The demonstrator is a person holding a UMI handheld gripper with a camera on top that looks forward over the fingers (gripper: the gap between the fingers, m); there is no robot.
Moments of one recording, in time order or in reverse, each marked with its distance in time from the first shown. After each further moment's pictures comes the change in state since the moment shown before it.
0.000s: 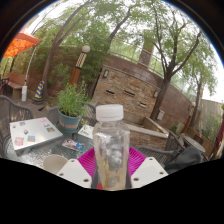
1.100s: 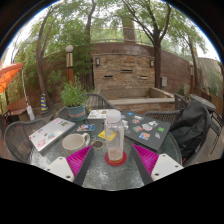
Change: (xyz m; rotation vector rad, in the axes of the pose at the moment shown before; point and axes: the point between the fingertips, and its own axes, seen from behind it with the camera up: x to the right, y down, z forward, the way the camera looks) arm 0.004 0.085 -0.110 -0.186 -0.120 0.362
